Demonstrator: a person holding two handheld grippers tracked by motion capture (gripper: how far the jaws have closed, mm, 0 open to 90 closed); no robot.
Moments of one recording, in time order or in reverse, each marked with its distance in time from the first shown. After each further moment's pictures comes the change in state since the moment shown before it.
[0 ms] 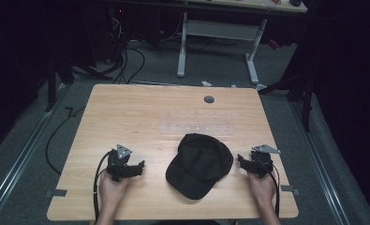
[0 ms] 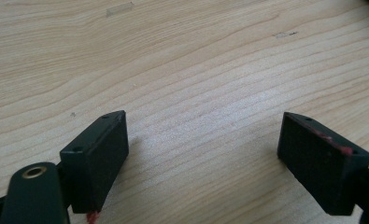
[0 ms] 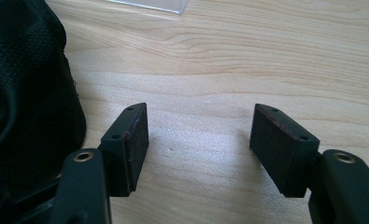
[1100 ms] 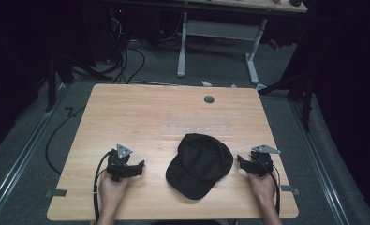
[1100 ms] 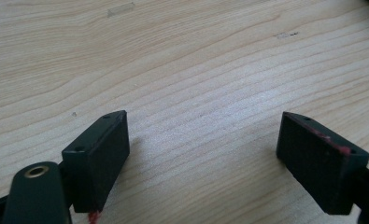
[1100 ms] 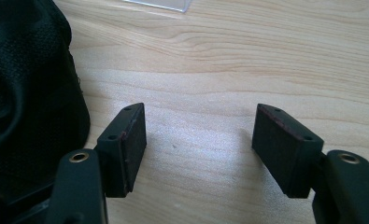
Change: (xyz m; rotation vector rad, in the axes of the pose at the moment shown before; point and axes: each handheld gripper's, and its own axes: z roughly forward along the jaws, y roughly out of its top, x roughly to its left) left arm 0.000 0.000 0.000 -0.002 0.003 0.000; right arm 0.000 0.000 -0.001 0.003 0.011 -0.007
